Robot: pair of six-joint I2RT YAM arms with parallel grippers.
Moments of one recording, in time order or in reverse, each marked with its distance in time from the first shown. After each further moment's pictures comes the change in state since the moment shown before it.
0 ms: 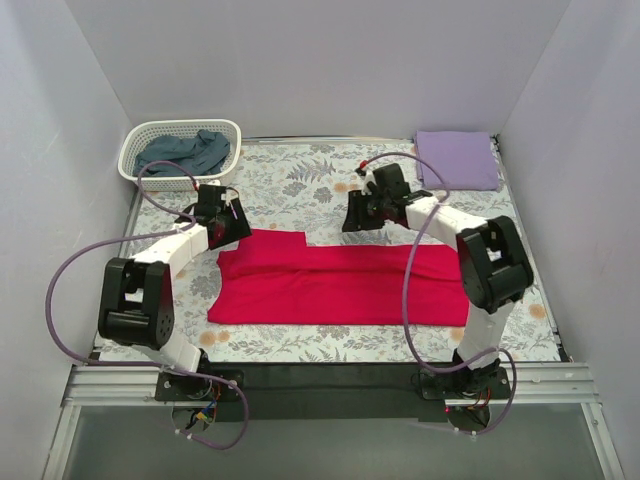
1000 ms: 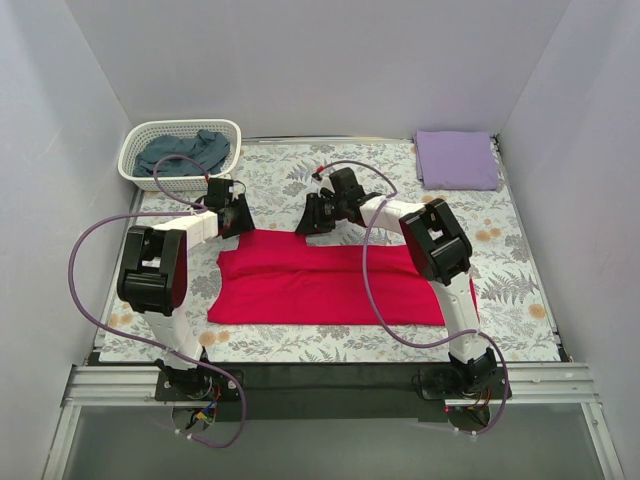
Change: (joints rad) left arm 0.002 0.266 0.126 0.139 0.068 0.046; right arm 0.148 0.460 0.347 0.208 -0.273 0.258
